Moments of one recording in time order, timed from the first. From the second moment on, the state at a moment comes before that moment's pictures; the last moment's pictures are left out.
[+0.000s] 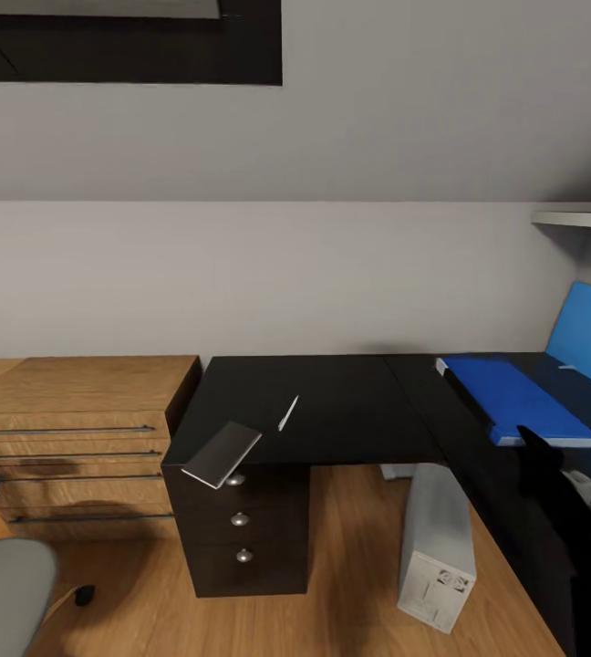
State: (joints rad) left arm -0.01 0.04 -0.11 -0.67 0.35 -0.01 0.27; right arm -0.35 -0.05 -0.59 -1.42 -1.42 0.37 -0.18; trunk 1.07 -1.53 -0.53
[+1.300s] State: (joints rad) left arm -0.01 0.02 -0.11 -0.64 0.32 -0.01 0.27; right arm -0.36 -0.04 -0.35 -1.18 -1.40 -0.16 -0.18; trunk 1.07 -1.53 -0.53
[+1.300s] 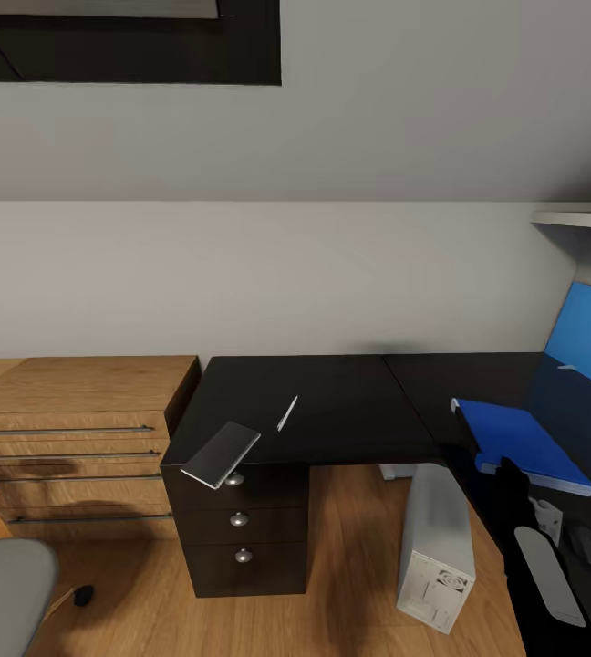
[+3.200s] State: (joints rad) left arm -0.01 0.02 -0.11 -0.64 0.32 -0.01 0.27; right arm -0.36 -0.04 -0.34 -1.18 -1.39 -0.17 -0.21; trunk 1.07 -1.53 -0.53
